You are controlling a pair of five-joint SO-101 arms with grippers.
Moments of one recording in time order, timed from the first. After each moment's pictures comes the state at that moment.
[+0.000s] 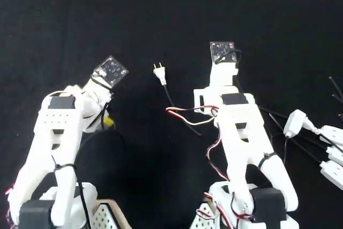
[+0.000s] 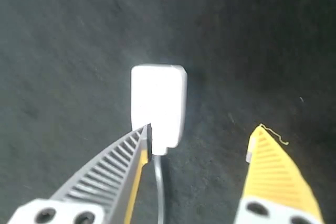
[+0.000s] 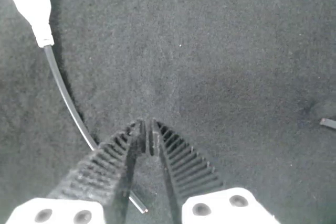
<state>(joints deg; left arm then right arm) -5.9 -27.2 49.4 53.8 -41.9 -4.9 -20.8 50.5 43.0 -3.5</state>
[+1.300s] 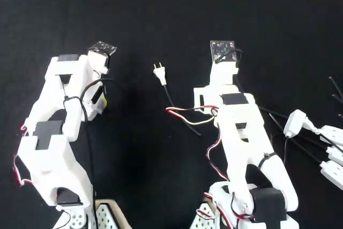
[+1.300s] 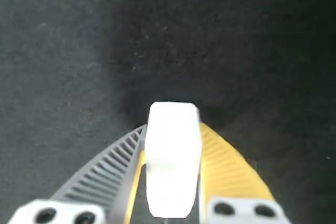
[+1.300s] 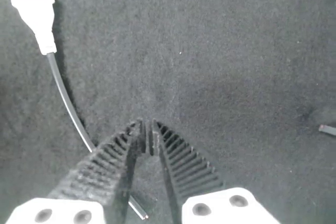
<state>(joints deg) -9.1 16.6 10.7 69.1 -29.8 -4.9 -20.8 50.5 41.6 -3.5</state>
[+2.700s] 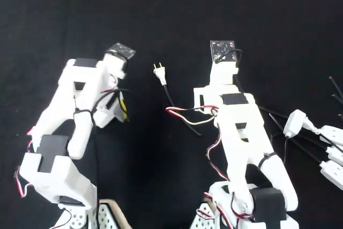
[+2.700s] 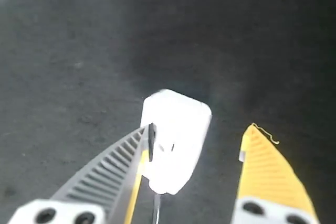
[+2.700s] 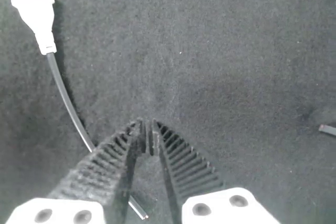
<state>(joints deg) -1.9 7.2 19.2 68.7 -25.2 -4.9 -20.8 50.5 41.6 -3.5</state>
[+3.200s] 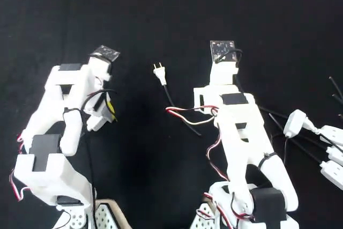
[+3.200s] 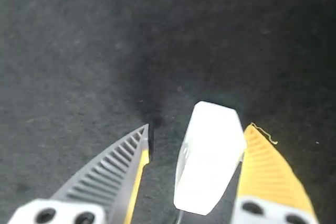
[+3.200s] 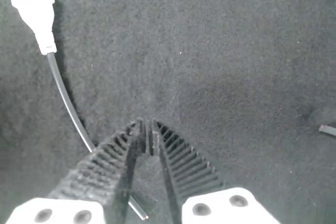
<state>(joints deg) -7.8 7.3 23.1 62.7 -29.1 -4.9 -20.8 50.8 41.4 -3.5</state>
